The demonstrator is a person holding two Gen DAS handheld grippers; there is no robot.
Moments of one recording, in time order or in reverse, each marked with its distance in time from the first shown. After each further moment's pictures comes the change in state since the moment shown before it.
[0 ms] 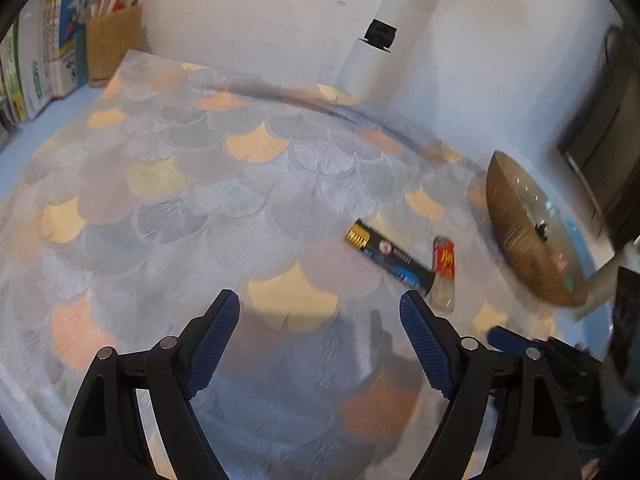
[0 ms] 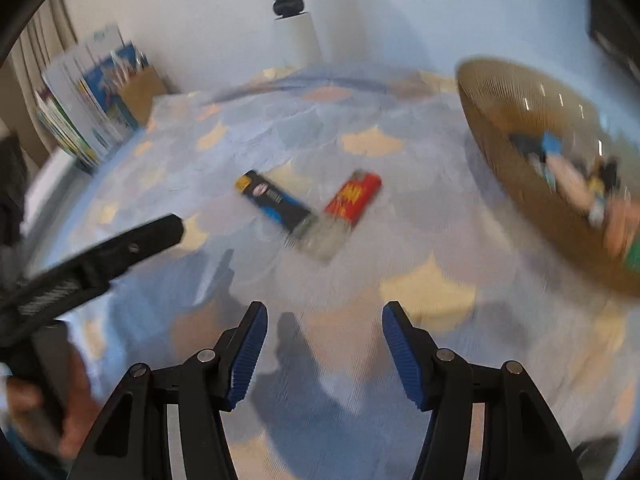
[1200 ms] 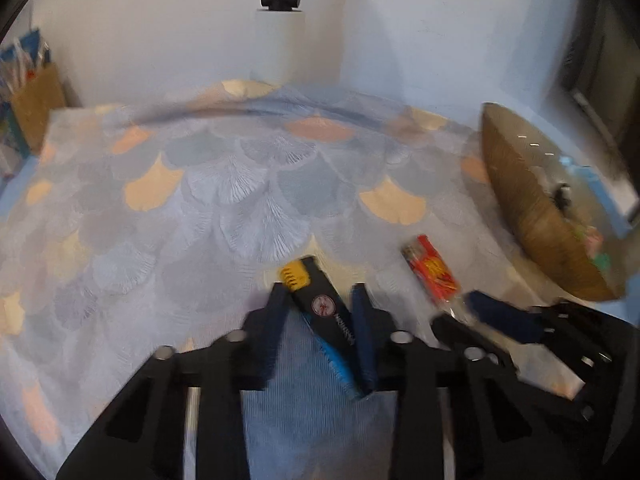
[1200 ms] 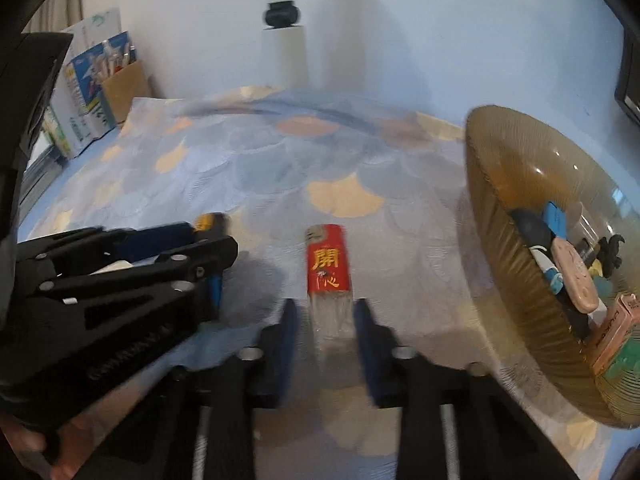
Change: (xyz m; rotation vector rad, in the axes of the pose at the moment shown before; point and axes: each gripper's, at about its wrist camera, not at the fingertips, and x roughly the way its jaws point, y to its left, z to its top) left arm 0.058 -0.061 0.018 0.200 0.050 0.018; right arm 0.025 -0.019 0.025 -0.102 -0.091 -0.066
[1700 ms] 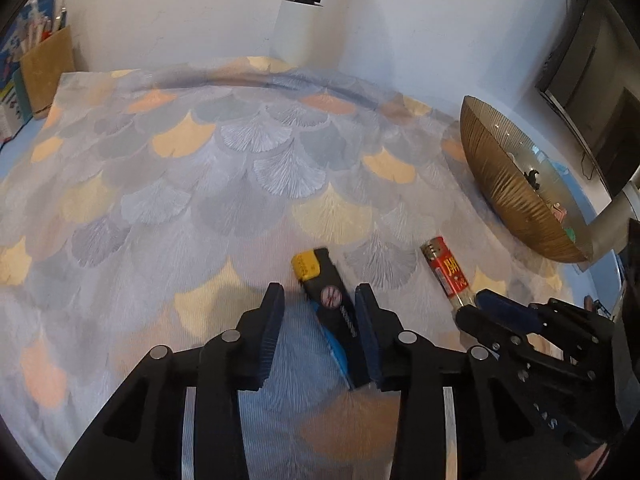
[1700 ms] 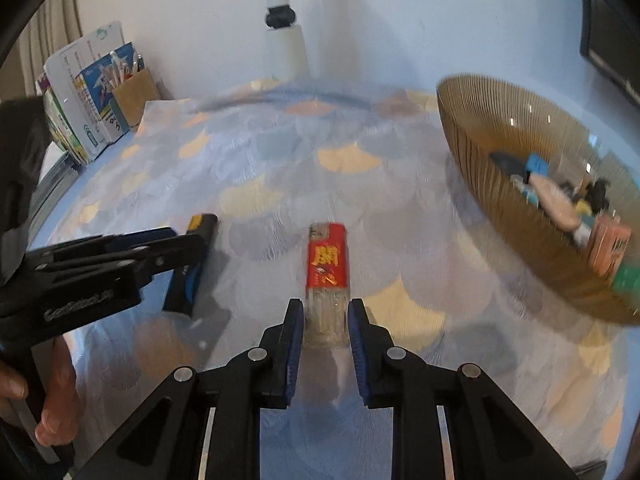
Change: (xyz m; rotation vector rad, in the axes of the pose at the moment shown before) left arm -0.028 0.019 -0.031 -0.026 0.021 -0.045; right arm -0.023 -0.001 -0.033 0.091 0.025 0.054
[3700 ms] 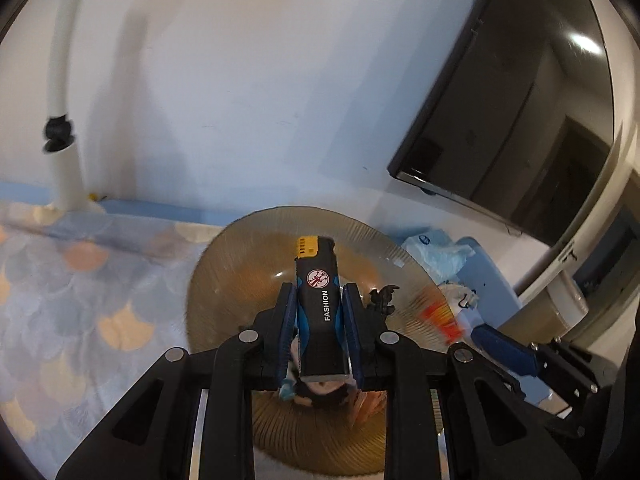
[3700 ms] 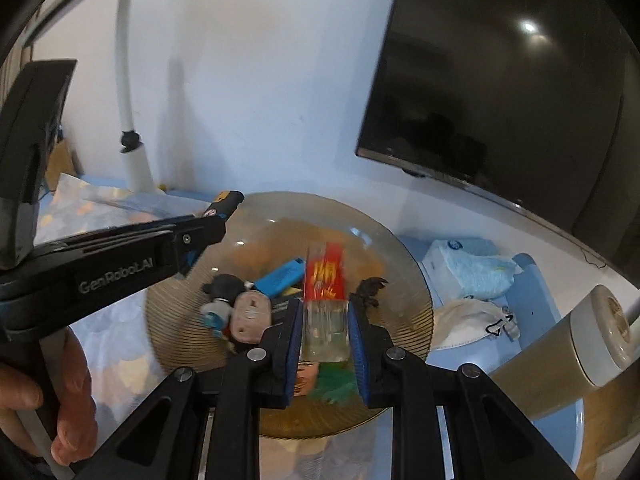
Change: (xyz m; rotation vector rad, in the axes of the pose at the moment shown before) left arm 0.015 -0.208 0.099 0.050 -0.216 -0.245; right arm -0.128 -0.149 0.052 -0.030 -0.187 -0.344
